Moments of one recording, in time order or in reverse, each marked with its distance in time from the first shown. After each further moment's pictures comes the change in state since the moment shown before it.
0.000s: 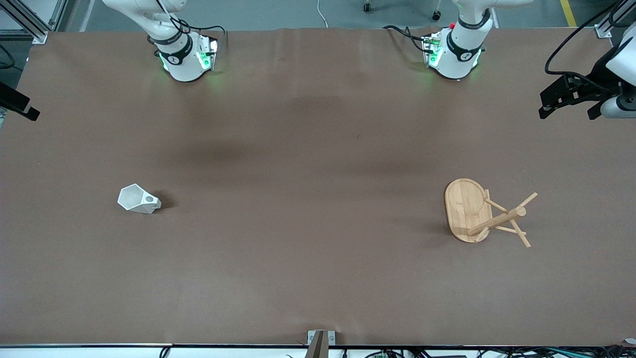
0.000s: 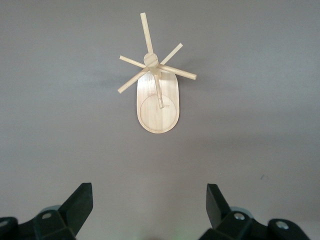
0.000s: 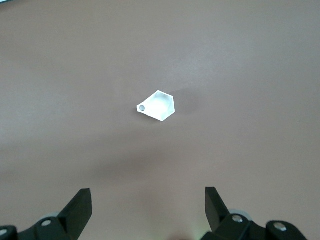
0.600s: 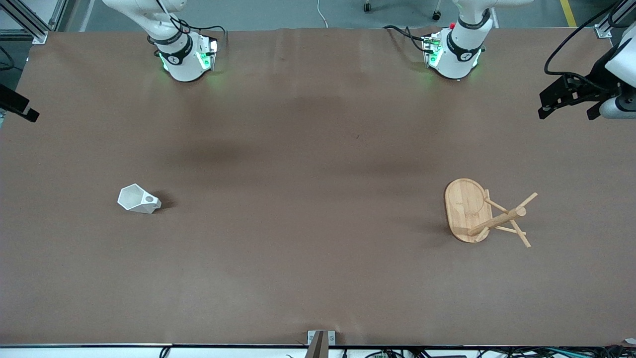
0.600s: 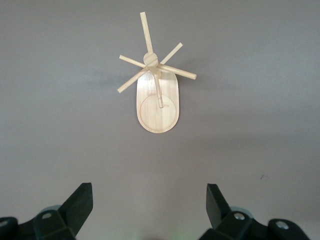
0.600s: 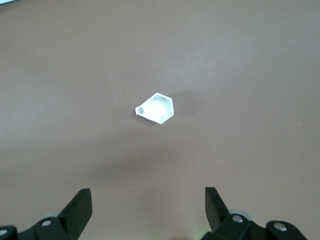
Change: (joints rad) left arm 0.000 0.002 -0.001 -0.001 0.000 0.000 -0.002; right arm -0.004 0.019 -0.004 -0.021 0.000 0.045 0.000
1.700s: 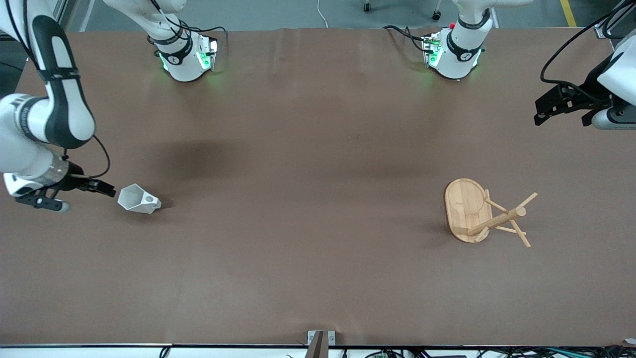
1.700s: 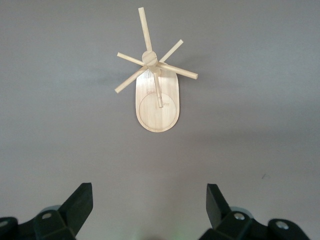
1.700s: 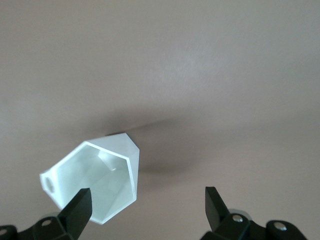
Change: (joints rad) left arm 0.001 0.027 -0.001 -0.001 -0.001 0.006 0.000; right arm -0.037 0.287 -0.034 -0.596 -0.002 0.873 -0.098
